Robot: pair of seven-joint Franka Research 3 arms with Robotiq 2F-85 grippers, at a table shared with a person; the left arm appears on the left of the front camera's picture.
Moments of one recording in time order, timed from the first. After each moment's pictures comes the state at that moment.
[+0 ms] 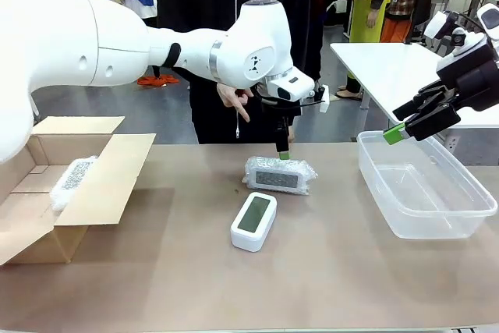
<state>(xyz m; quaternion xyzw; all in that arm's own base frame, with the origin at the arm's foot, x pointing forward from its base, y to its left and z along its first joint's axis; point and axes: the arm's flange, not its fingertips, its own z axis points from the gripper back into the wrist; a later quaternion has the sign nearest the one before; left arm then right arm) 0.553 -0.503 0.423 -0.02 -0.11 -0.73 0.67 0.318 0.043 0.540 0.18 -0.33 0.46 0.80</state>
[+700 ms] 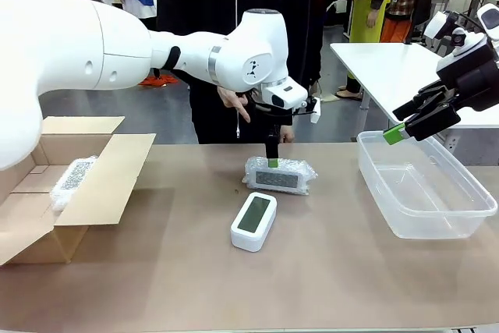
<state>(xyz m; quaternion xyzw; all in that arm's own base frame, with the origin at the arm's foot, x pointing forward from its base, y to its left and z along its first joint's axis) 0.561 -0.492 0.397 -0.02 -0.05 -0.74 0.68 0.318 0.043 0.540 0.18 -0.33 0.46 0.80</state>
